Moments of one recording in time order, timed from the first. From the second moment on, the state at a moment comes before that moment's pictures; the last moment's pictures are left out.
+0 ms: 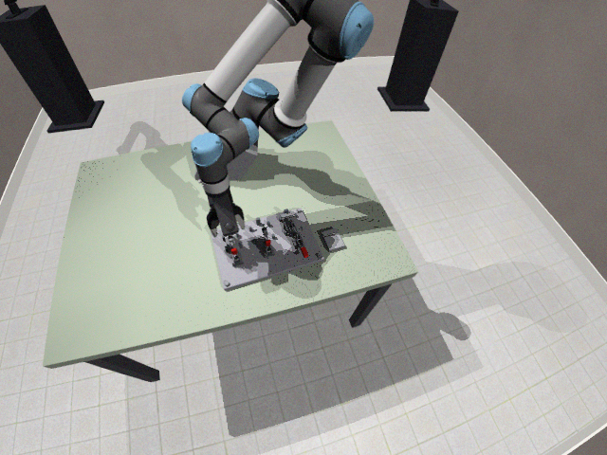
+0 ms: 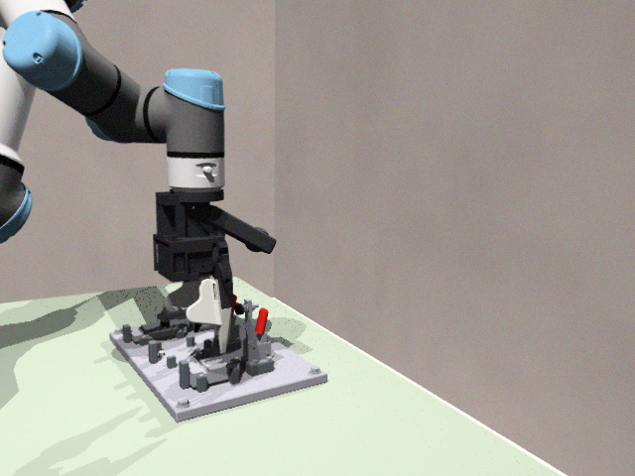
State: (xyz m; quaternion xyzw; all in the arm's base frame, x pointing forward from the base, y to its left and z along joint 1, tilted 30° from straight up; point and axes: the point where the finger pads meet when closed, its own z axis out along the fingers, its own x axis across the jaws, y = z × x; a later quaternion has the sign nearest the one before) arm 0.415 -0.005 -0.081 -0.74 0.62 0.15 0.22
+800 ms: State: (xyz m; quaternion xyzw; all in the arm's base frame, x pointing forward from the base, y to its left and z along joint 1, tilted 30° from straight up) arm 0.416 -0.001 -0.089 -0.74 0.62 0.15 0.22
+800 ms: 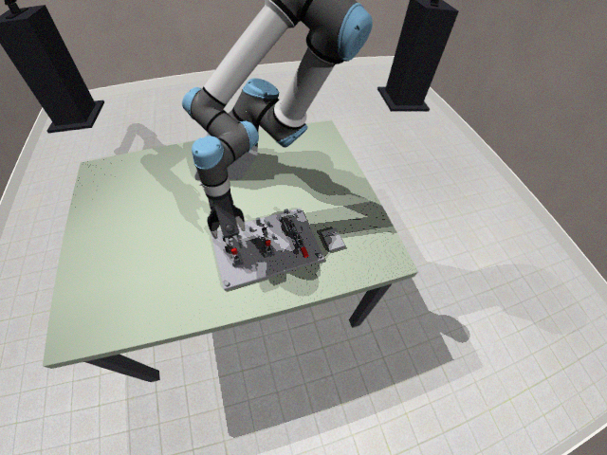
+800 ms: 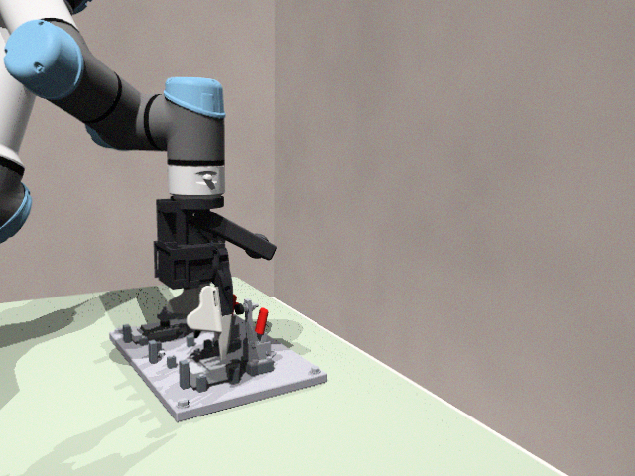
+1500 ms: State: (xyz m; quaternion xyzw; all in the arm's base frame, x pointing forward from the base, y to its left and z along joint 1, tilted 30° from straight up) arm 0.417 0.013 -0.112 -0.74 0.62 0.15 0.22
